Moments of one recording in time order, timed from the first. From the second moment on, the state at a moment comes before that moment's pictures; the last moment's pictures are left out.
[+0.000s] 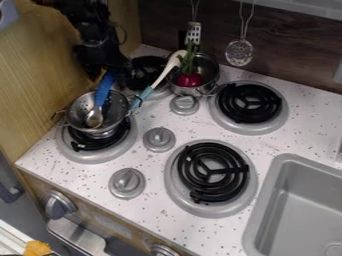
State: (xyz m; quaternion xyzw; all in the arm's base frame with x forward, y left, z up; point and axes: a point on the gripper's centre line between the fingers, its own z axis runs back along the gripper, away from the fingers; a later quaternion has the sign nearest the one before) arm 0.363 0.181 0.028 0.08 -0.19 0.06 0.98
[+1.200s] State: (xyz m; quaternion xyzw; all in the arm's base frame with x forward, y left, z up) arm 0.359 0.185 0.025 0.09 -0.17 0.11 0.98
